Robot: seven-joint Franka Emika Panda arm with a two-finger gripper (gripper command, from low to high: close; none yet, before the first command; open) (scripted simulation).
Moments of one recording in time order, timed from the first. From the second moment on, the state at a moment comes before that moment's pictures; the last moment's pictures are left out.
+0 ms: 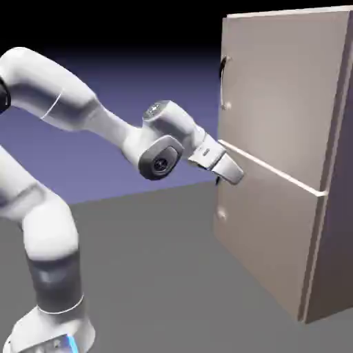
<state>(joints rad) -0.06 -0.64 0.07 -2.77 0.12 3.01 0.71</state>
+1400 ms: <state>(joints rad) -1.20 -1.65 1.10 -2.22 1.94 2.65 0.24</state>
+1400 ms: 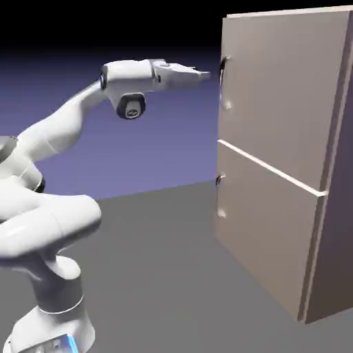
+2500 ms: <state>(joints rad) -0.88 -1.76 0.57 -2.87 2.07 1.82 -0.36</state>
